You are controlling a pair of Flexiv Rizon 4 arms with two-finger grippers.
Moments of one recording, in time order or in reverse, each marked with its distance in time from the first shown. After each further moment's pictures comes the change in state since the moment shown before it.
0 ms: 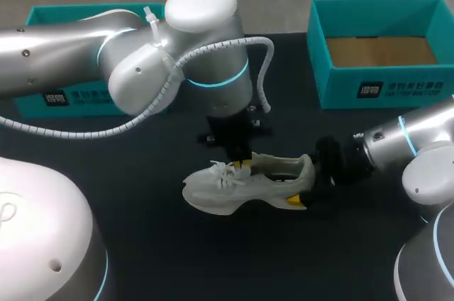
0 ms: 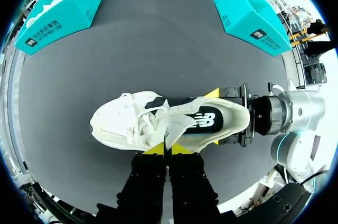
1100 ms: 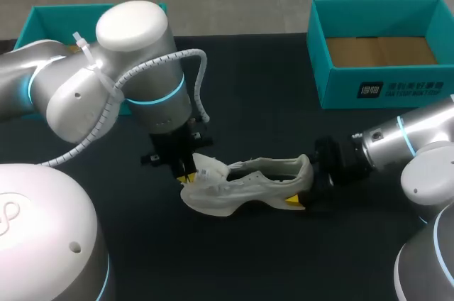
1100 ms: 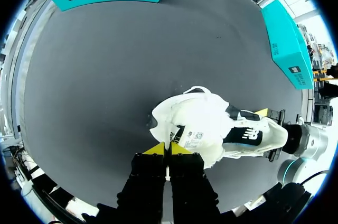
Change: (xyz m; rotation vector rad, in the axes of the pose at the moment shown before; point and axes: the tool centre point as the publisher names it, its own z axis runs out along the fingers) left arm -0.114 0.014 0.016 -0.021 -0.064 -0.271; right arm 0.001 0.002 0.002 -0.002 0.002 -0.001
